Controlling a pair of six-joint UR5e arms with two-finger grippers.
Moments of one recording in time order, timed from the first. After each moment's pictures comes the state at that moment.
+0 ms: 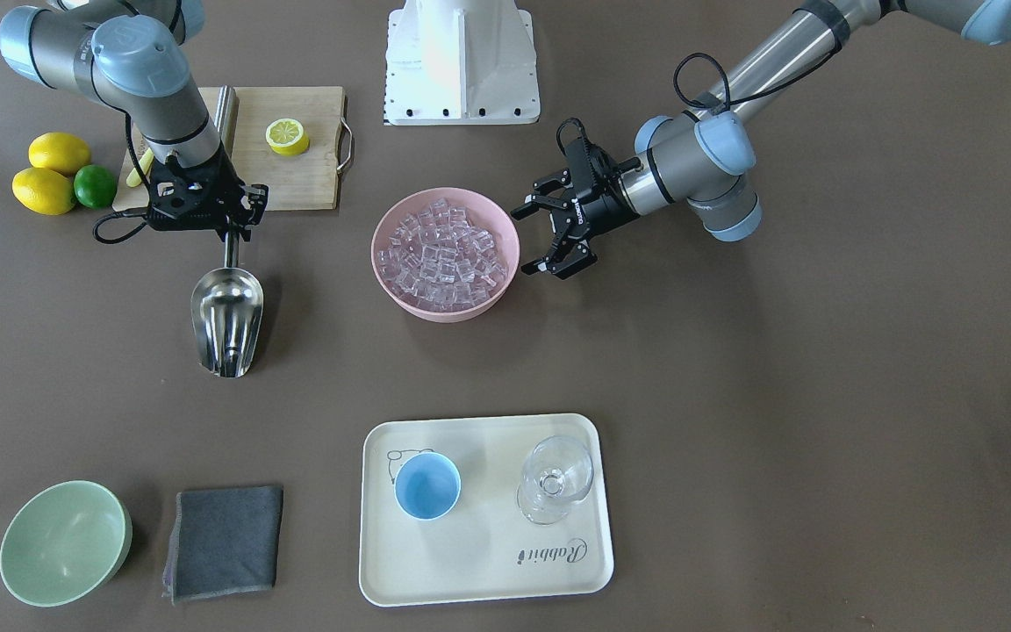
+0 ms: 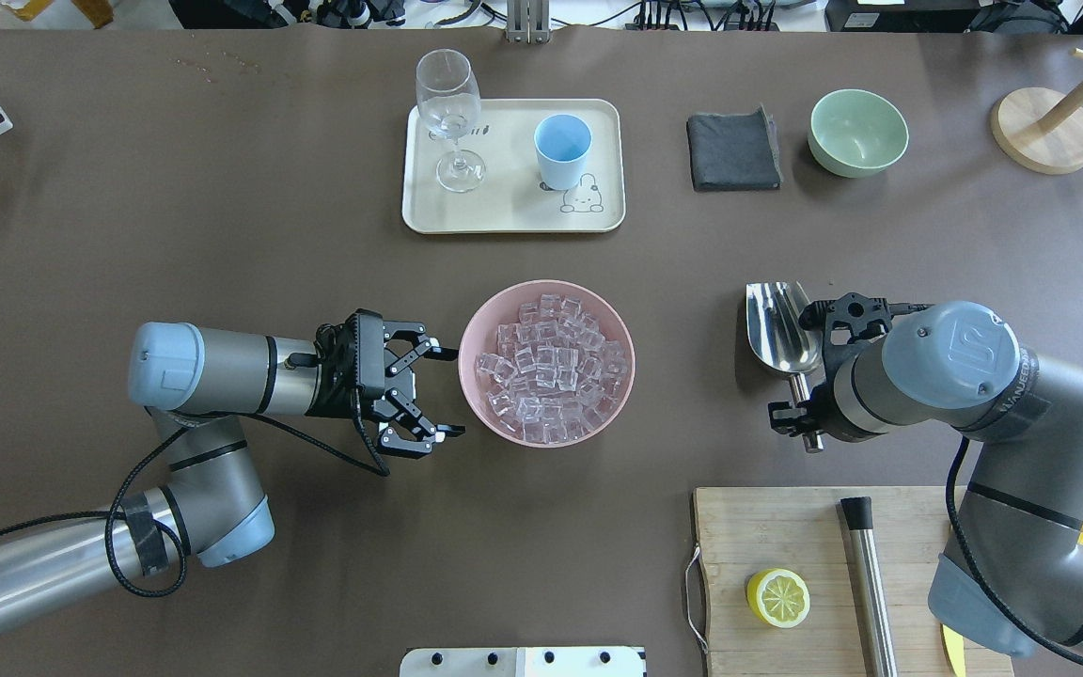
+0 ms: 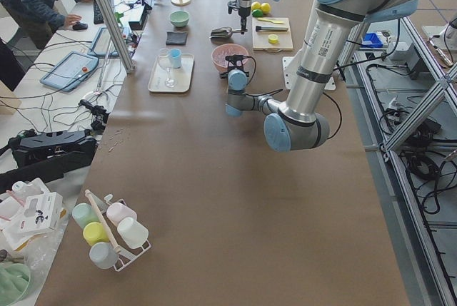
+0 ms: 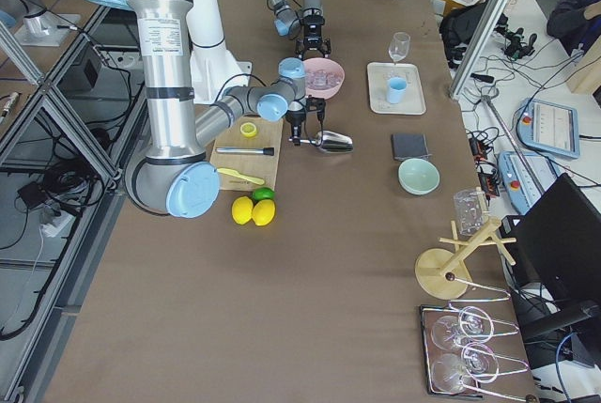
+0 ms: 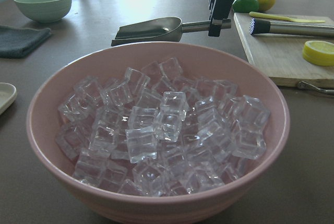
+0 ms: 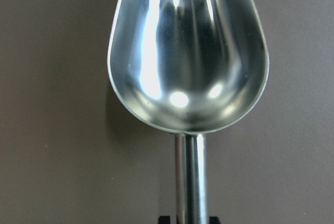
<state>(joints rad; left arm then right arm) -0.49 -2.05 -1.28 -3.14 -1.96 -0.14 0.52 -1.47 1.97 -1.38 1.86 1.15</state>
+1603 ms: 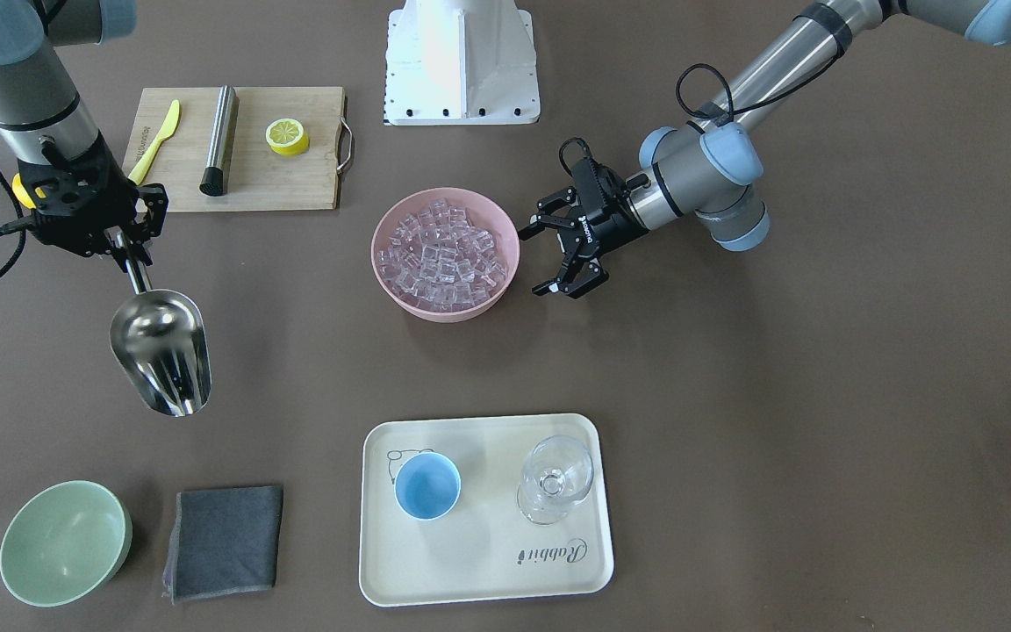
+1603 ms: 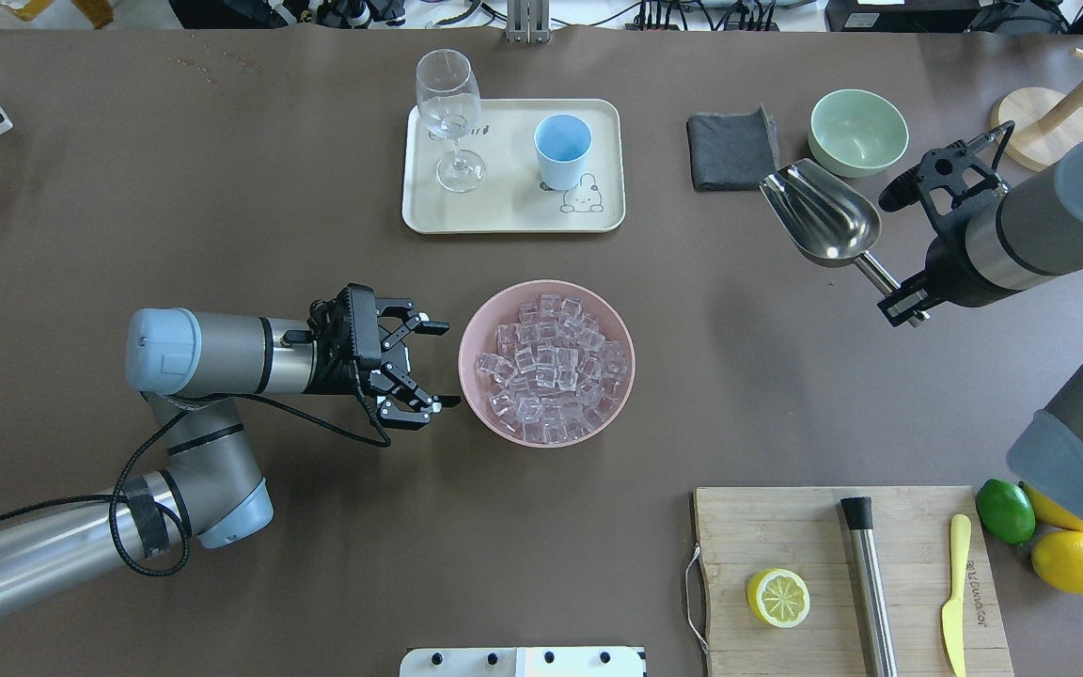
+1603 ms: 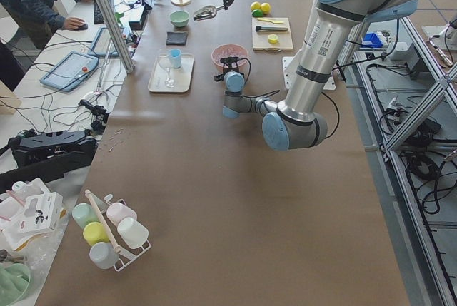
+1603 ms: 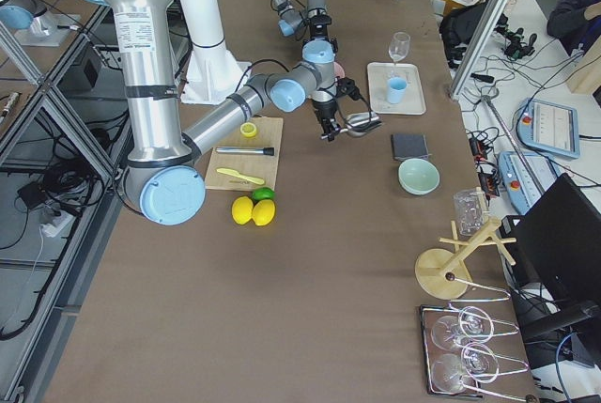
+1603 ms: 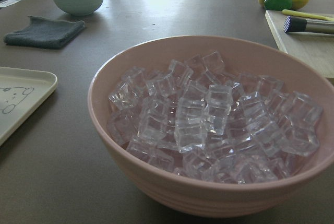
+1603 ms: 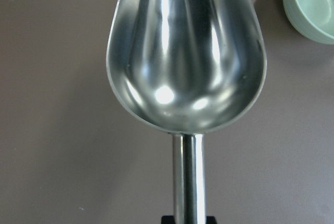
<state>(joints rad) -0.52 -2.07 -1.24 -3.15 -1.92 -0.18 0.84 -1.46 2.05 -1.50 1.96 0.42</state>
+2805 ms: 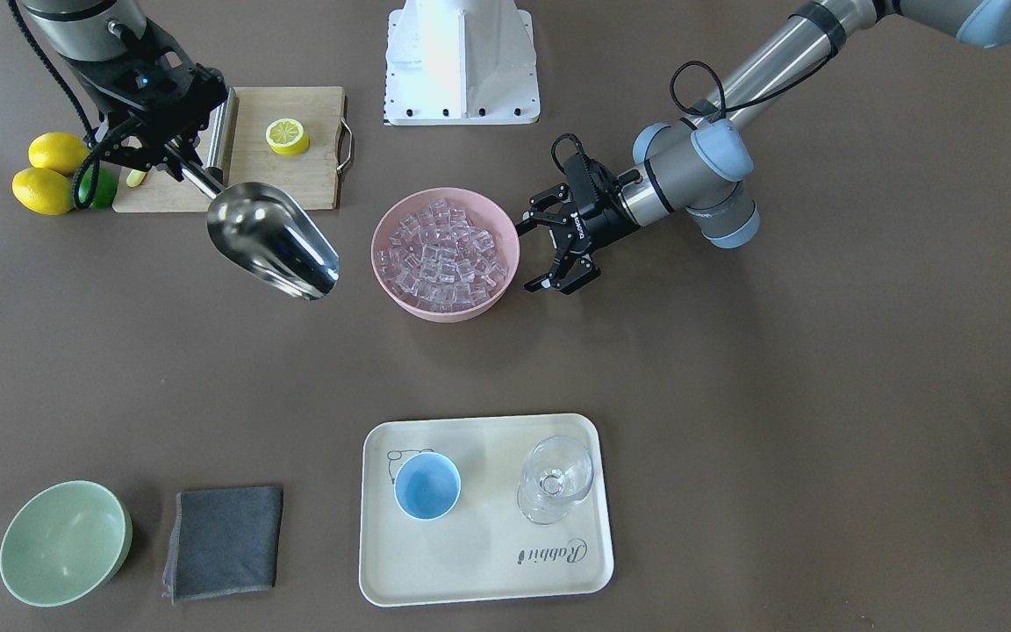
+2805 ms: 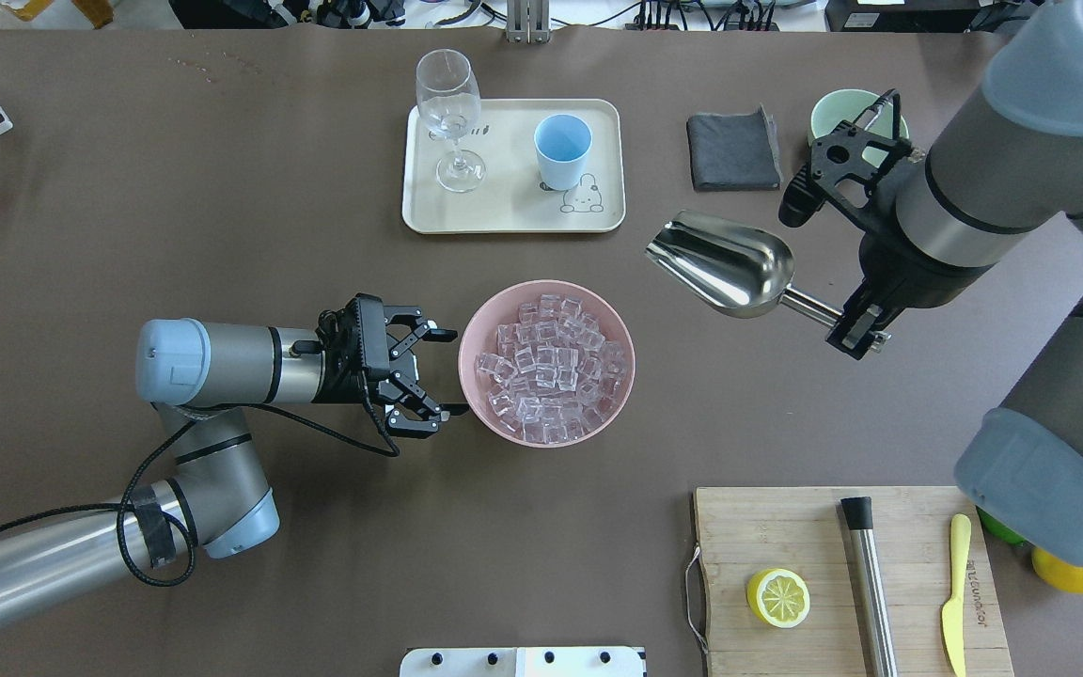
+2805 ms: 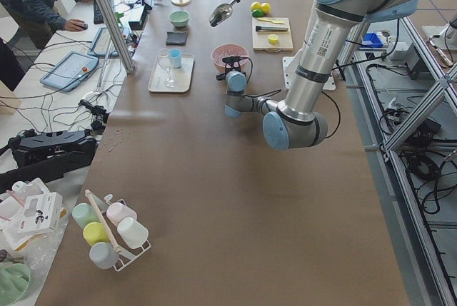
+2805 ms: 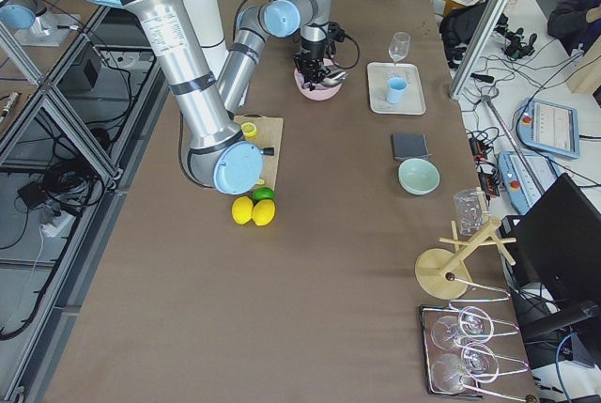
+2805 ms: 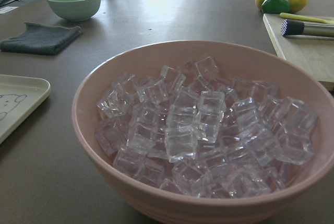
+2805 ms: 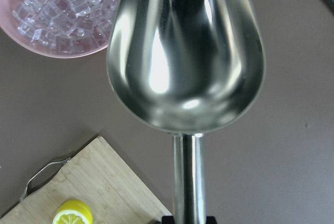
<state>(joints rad) -0.50 -2.07 -1.24 -3.15 -1.90 -0.17 0.79 -1.13 2.24 -2.16 2.09 0.04</state>
